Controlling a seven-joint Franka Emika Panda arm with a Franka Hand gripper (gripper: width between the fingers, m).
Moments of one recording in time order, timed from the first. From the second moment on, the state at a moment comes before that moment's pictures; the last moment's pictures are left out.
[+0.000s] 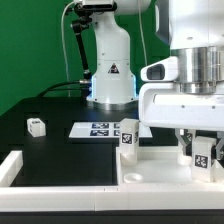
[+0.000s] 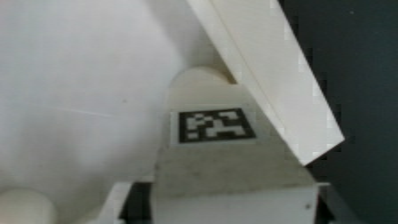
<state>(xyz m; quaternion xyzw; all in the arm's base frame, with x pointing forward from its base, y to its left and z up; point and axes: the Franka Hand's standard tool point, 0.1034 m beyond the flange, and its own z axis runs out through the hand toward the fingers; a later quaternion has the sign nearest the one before) 0.634 0.113 0.068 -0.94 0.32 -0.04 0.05</state>
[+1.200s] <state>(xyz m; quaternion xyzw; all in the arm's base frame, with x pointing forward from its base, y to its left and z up) 0.628 0.124 0.067 -0.84 0.54 -0.01 0.05</state>
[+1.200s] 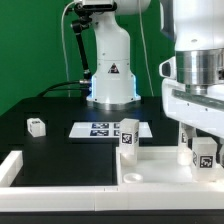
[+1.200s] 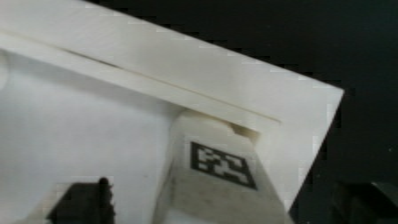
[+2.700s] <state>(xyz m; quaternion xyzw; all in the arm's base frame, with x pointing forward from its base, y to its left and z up) 0.635 0.117 0.067 -0.97 0.24 -0.05 0.03</state>
